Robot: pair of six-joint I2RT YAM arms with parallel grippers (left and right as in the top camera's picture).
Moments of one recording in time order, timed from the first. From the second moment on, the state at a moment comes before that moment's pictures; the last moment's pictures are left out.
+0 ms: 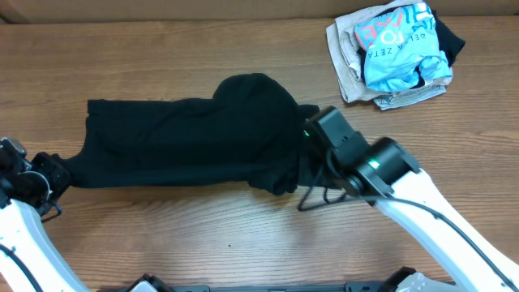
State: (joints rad) left arm 0.75 1.28 1.23 -1.10 0.24 -0.21; right arm 0.64 1.39 1.27 -1.05 -0.06 0.68
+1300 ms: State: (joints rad) left arm 0.58 1.86 1.39 -0.80 0.43 -0.29; right arm 0.52 1.84 1.47 -0.93 0.00 0.45
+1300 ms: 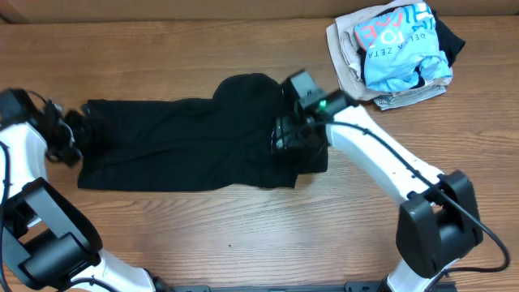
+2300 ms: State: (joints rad) left arm 0.40 2.17 1.82 -0.79 0.01 0.01; right arm 0.52 1.84 1.92 -1.24 -0.06 0.23
